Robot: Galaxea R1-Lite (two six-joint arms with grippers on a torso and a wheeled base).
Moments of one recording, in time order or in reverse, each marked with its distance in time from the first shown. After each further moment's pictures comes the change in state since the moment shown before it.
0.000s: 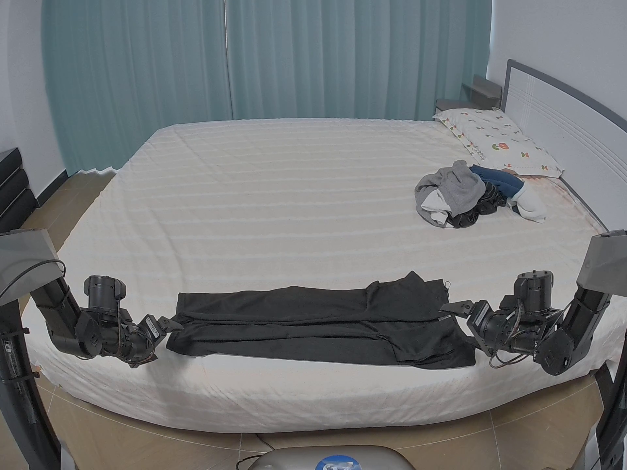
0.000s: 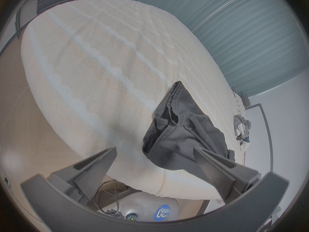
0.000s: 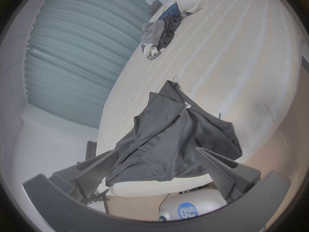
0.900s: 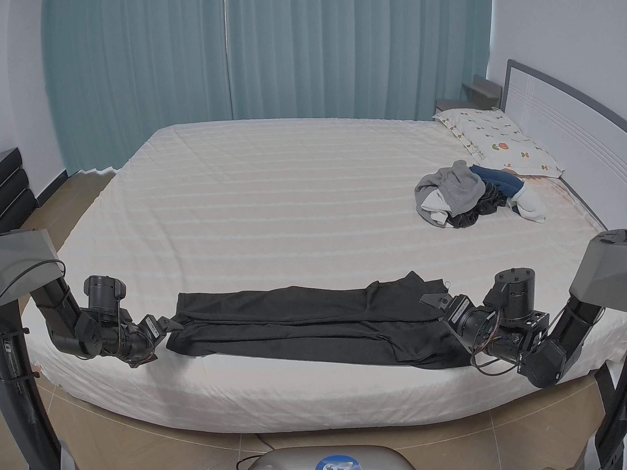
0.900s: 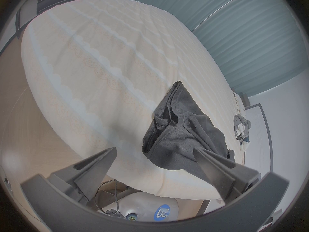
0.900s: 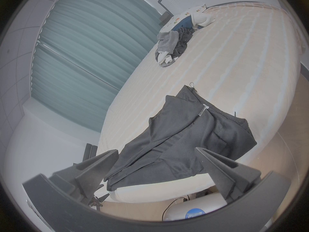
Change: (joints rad) left arm 0.000 0.000 0.000 0.000 -0.001 0.000; right arm 0.206 -0.064 -0.007 -0.026 -0.264 0.056
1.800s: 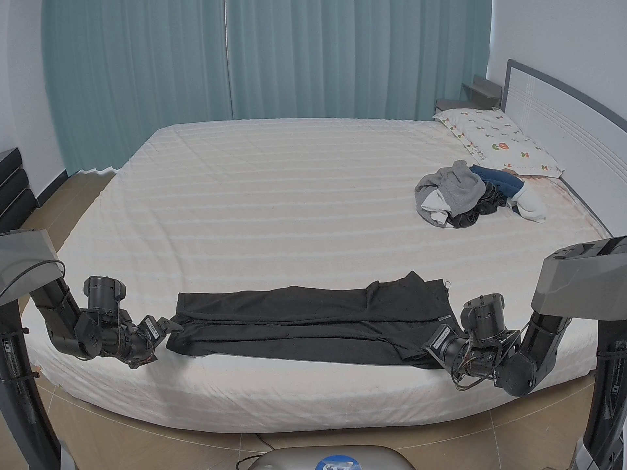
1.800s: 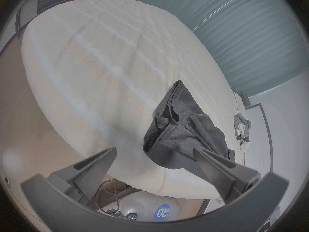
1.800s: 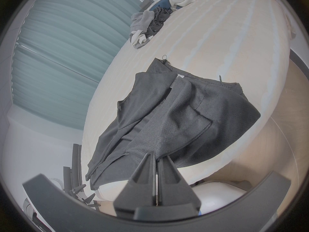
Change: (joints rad) left arm 0.000 -0.002 0.007 0.000 0.000 0.000; right arm 0.021 0.194 -0.059 0.064 -0.011 0.086
